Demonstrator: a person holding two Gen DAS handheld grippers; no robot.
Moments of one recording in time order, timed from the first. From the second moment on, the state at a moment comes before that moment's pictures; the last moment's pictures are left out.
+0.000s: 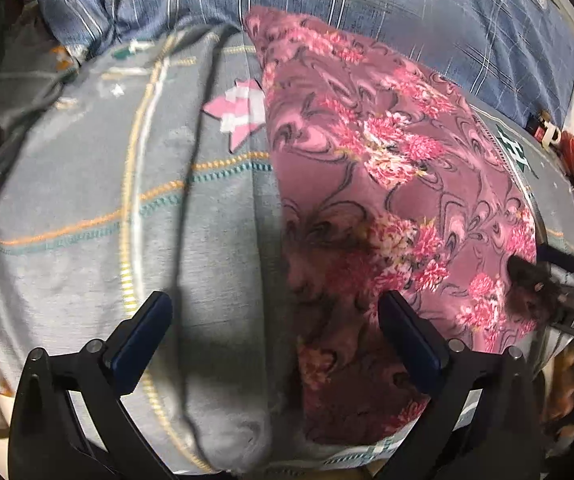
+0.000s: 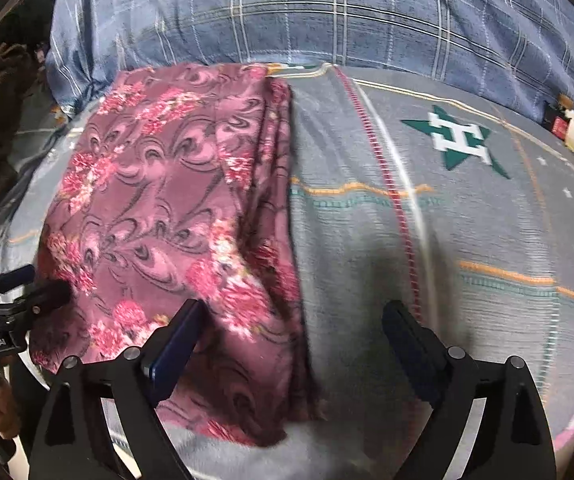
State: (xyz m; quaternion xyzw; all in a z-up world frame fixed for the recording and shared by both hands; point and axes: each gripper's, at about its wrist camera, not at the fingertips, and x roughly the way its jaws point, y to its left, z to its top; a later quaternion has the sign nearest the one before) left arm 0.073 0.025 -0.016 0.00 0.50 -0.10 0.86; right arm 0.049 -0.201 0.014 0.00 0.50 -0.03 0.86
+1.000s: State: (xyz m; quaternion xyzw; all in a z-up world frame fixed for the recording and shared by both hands) left arm -0.029 0.004 0.016 0.08 0.39 -0.10 0.91; right arm -0.066 -0.184 0.067 -0.14 0.39 -0.08 0.91
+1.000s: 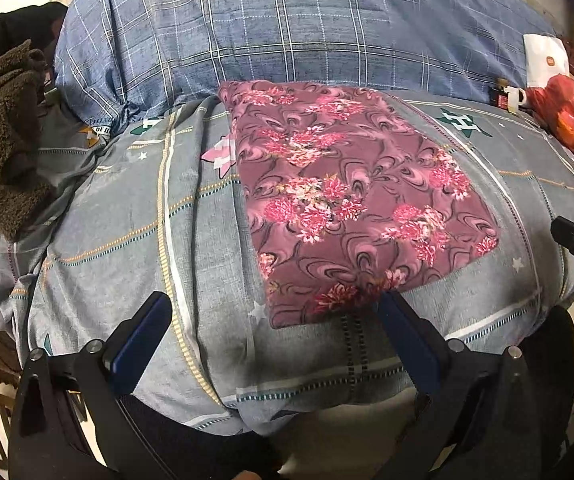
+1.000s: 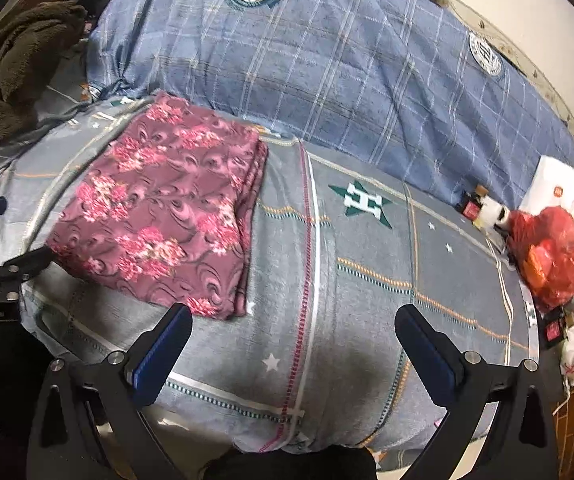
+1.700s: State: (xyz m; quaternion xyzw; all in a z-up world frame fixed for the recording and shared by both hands) left arm -0.039 -0.012 0.012 0.10 0.40 -0.15 0.90; right arm -0.070 -0.211 0.065 -0.08 0.41 -0.09 0.90
